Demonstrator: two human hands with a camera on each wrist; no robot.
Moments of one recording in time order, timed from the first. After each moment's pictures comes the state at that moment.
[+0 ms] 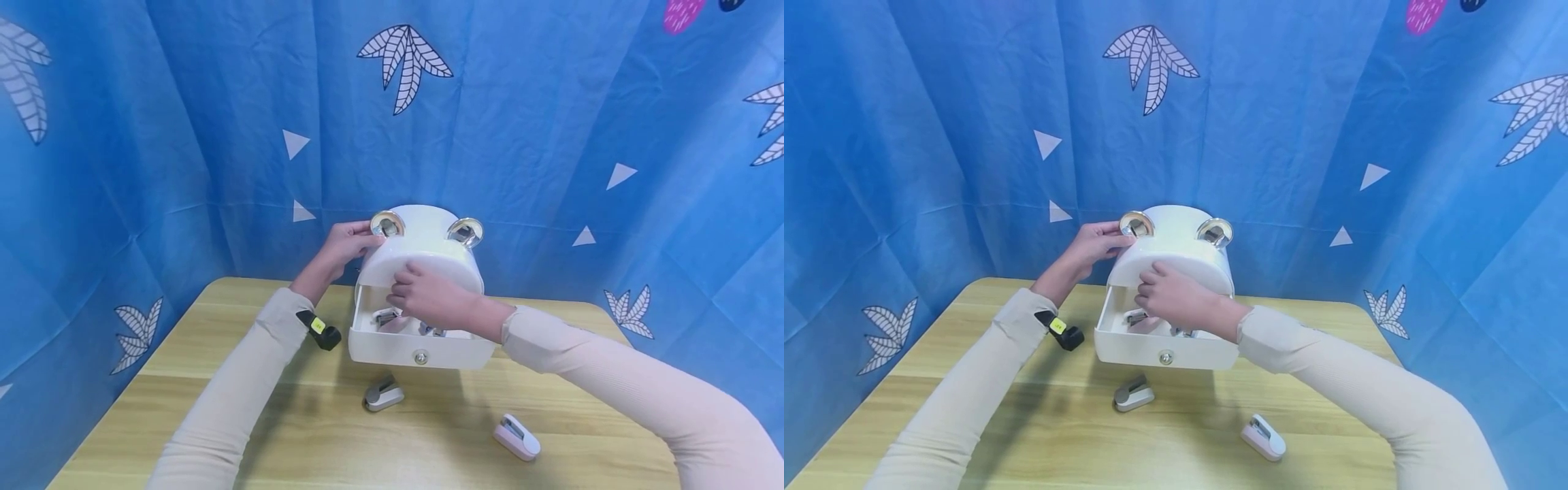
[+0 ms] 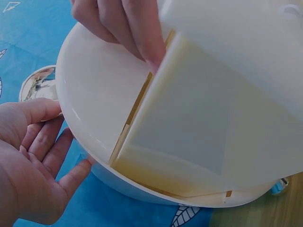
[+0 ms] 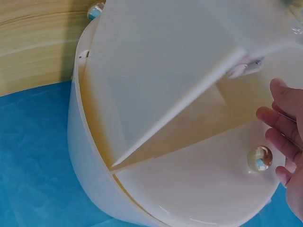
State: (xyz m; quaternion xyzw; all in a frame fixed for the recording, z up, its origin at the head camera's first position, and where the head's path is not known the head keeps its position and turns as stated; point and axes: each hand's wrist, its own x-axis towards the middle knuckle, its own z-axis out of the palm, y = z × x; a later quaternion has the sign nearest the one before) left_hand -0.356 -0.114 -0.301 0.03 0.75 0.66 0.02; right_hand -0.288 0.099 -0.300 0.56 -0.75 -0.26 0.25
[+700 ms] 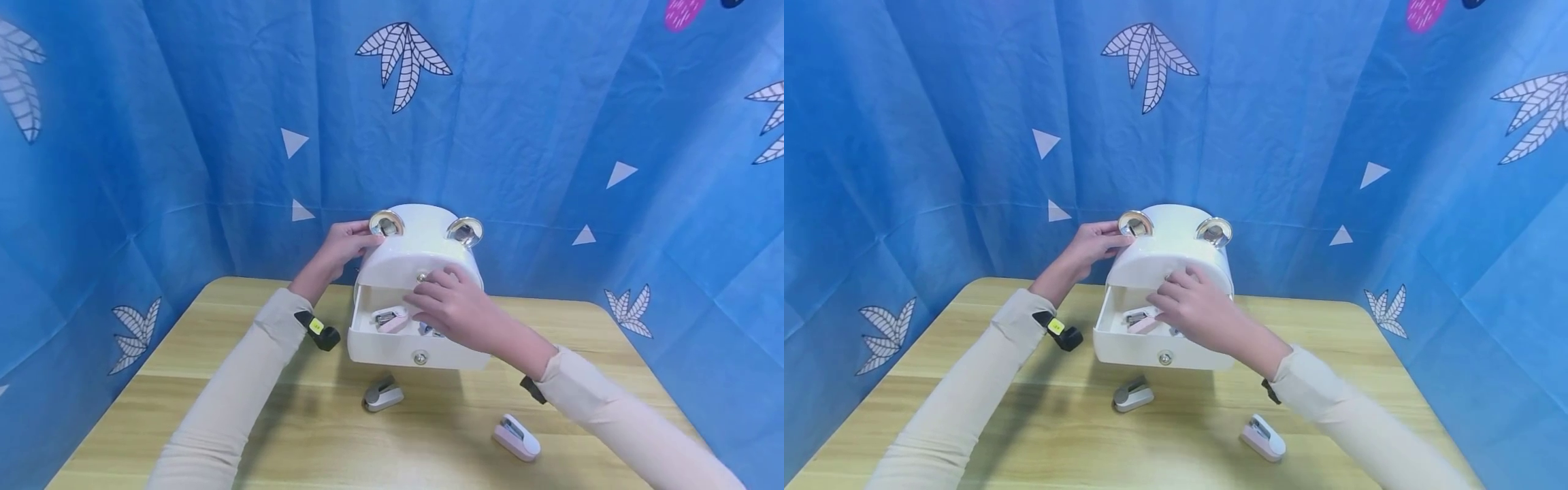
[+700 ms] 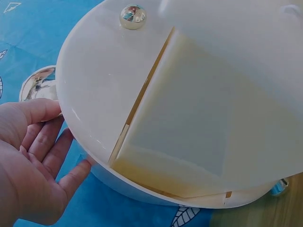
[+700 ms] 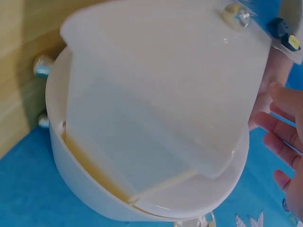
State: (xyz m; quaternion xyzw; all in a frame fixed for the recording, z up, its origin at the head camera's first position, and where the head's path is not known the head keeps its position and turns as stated) left_hand -0.355 -0.111 -0.302 0.02 0.76 0.65 0.03; right_hand -0.259 0.140 -0.307 0.55 -0.75 0.03 0.36
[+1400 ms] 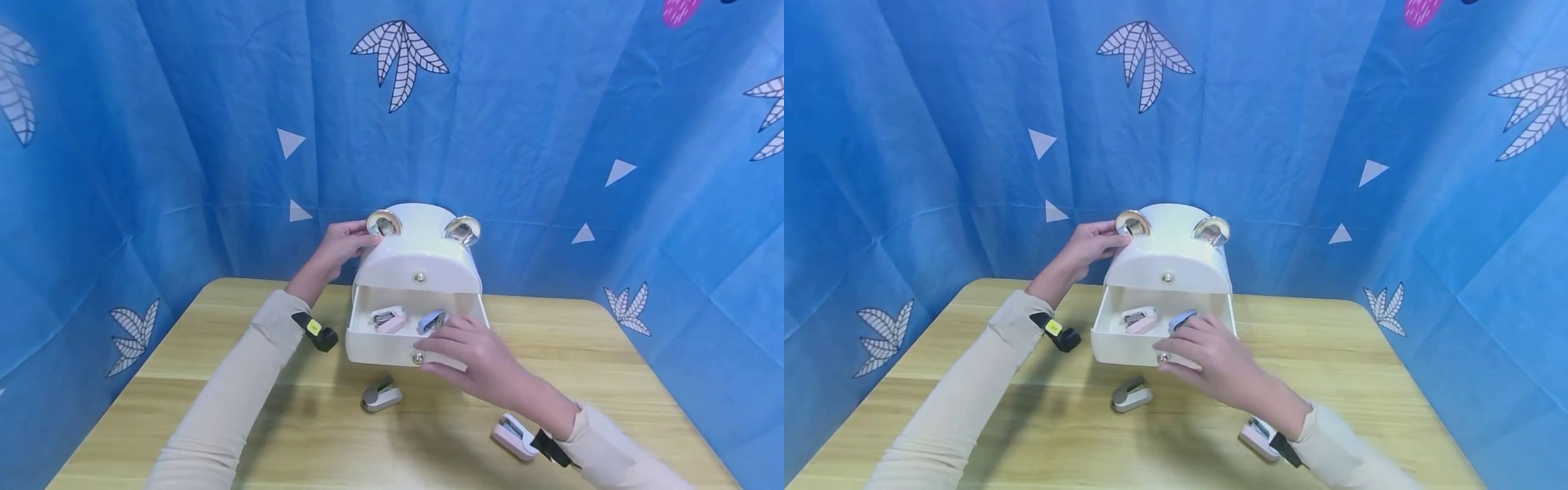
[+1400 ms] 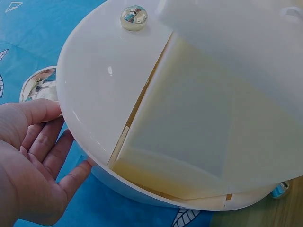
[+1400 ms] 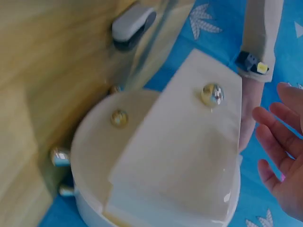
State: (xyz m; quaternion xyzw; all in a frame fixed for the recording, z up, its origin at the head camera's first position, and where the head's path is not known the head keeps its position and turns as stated) left_hand -0.354 -0.113 -0.299 0.02 0.76 0.64 0.03; right_hand -0.207 0.158 -0.339 0.53 -0.76 0.22 0.30
